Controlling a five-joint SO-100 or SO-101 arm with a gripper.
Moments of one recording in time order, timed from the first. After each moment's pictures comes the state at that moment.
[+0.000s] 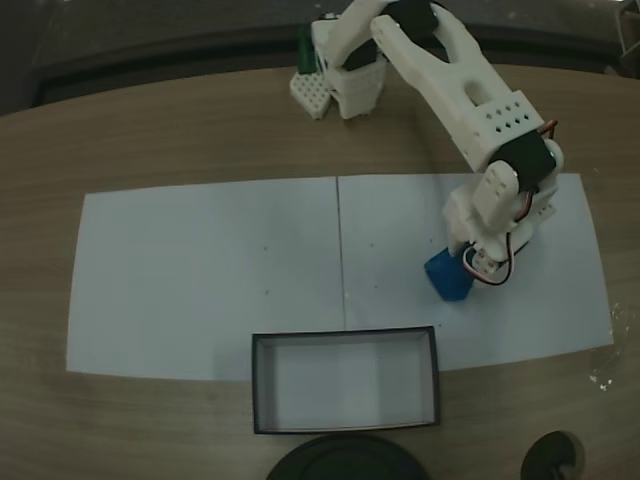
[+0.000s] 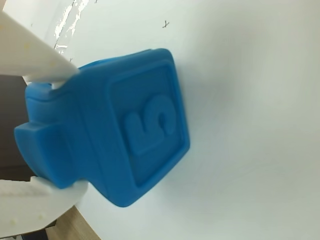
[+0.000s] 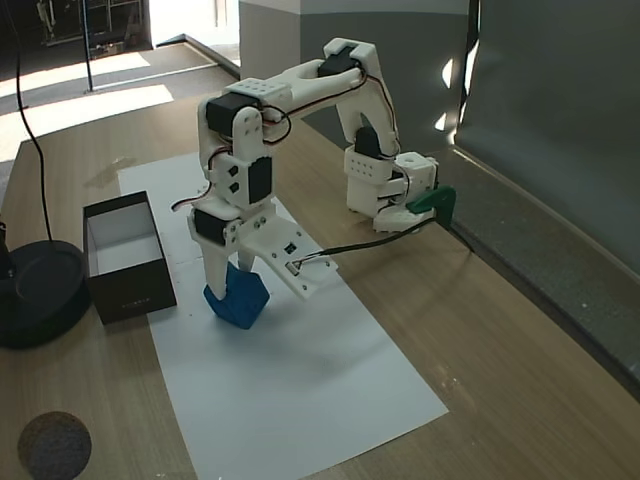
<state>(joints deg) -23.2 67.9 66.5 84.8 -6.9</state>
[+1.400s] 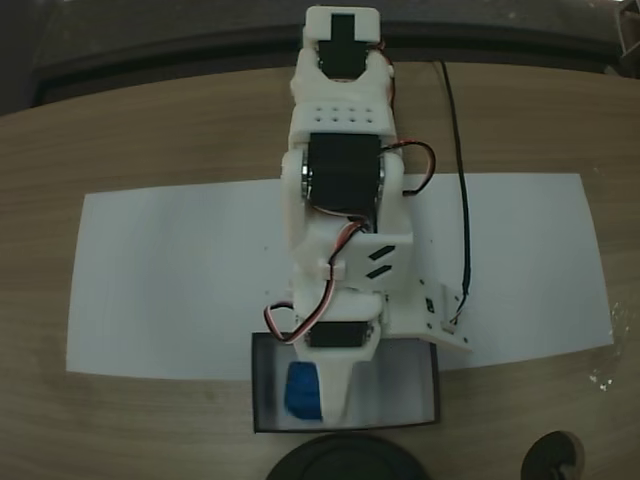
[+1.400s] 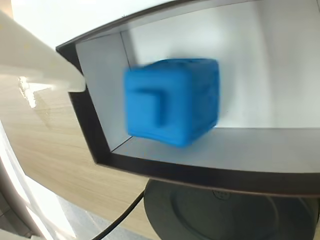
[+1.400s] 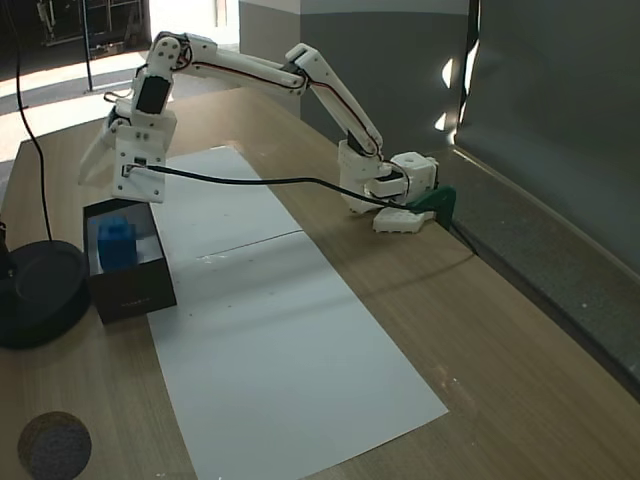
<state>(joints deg) 5.5 56.7 28.7 88.6 -2.0</state>
